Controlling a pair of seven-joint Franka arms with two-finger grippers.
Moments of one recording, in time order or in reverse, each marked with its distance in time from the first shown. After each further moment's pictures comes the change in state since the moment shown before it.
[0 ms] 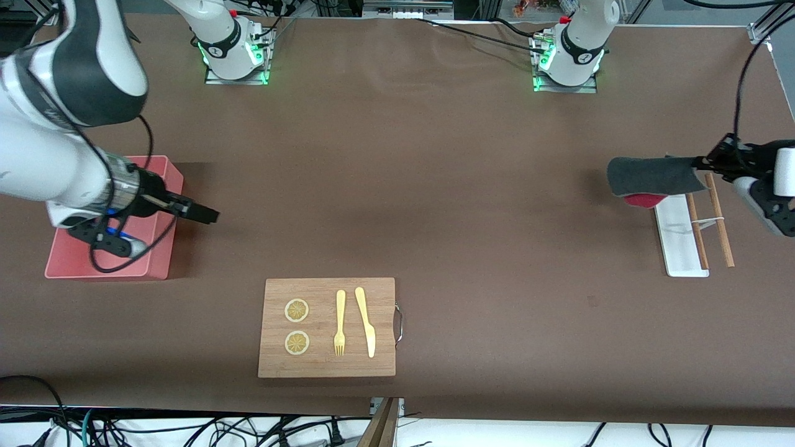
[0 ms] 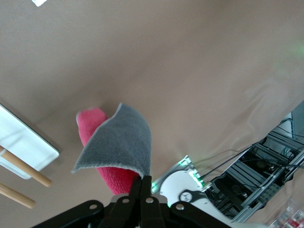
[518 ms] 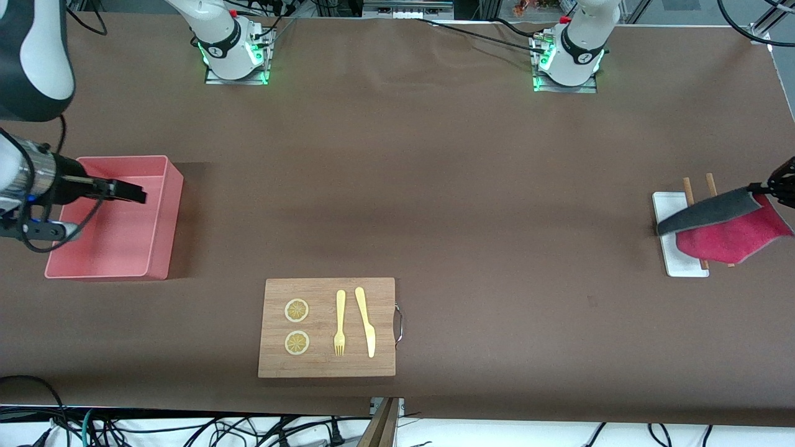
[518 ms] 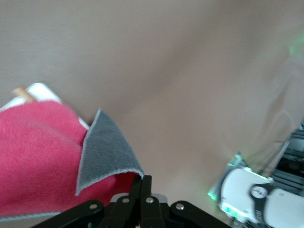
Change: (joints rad) left arm 0.343 0.079 0.008 -0.130 -0.008 0.220 0.532; right arm -0.065 -0.047 -0.135 0.000 -0.080 -0.148 -0.442
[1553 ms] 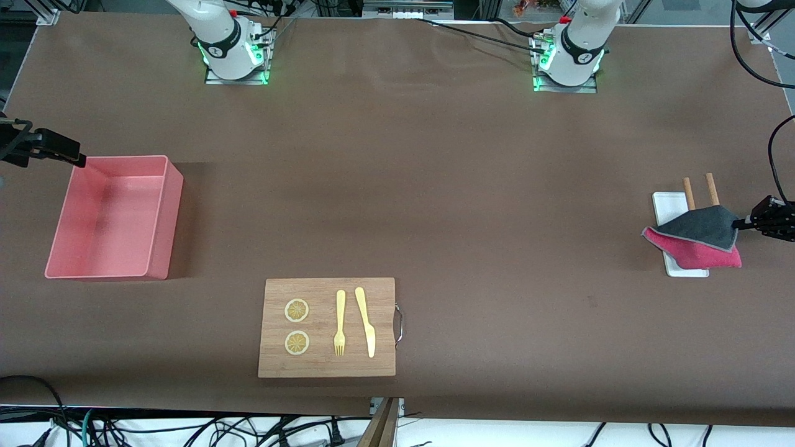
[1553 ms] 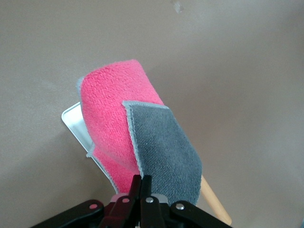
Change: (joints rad) left arm 0.174 0.235 0.033 -0.041 -0.167 0.380 0.192; right arm -0.081 -0.128 -0.005 0.030 -0.123 -0.106 -0.258
